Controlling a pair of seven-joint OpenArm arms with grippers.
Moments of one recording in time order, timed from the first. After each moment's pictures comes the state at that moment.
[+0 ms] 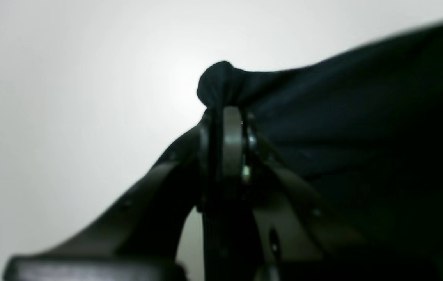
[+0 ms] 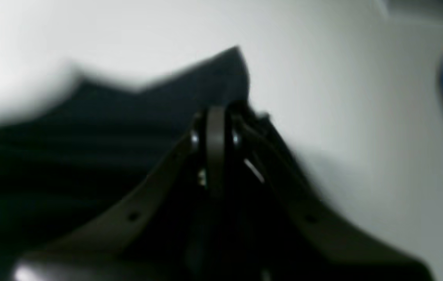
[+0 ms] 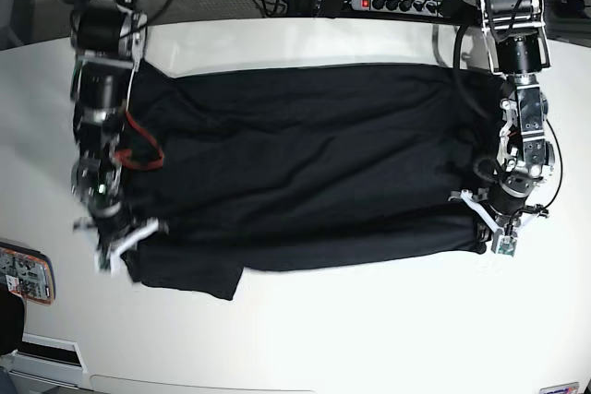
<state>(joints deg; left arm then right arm) -8.4 -20.0 -11.1 71.5 -4.5 -21.1 22.8 18.3 14.2 10.2 54.0 5.4 19.5 -10.5</state>
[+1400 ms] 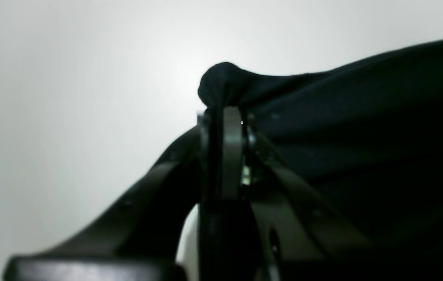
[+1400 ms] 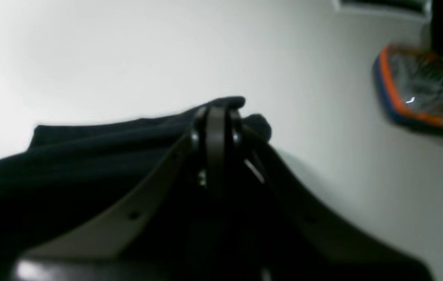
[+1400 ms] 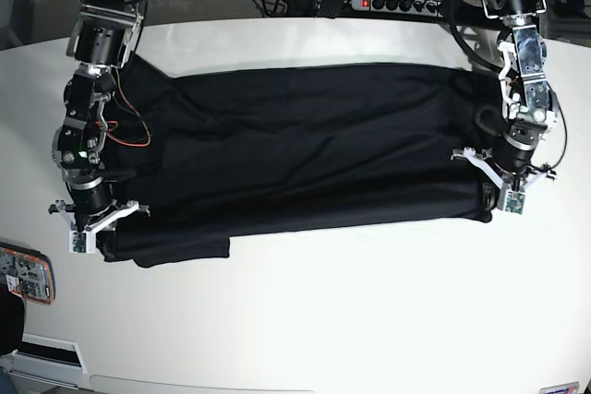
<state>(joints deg) 7.5 -17.7 -18.1 89.7 -5.1 -21.6 21.8 6.1 13.9 17.5 75.7 6.3 20.0 -13.7</state>
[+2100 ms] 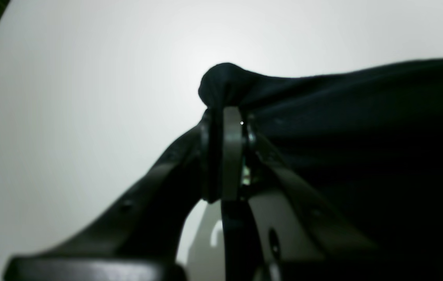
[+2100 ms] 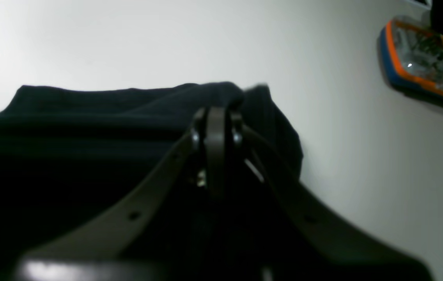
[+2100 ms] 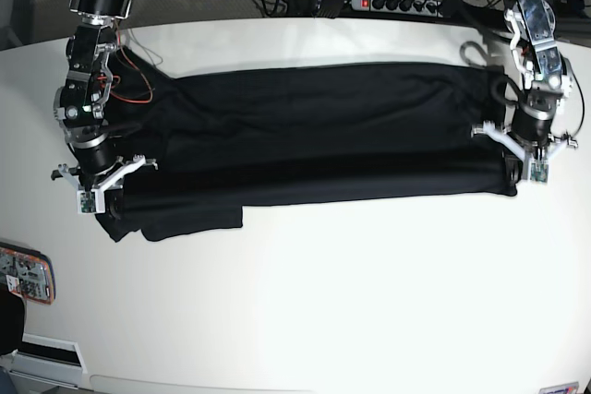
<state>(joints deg) 15.8 -15.2 -26.7 96.0 -5.2 -22.0 22.2 -6.3 13.6 17.5 89.2 6.4 20.8 -17.6</state>
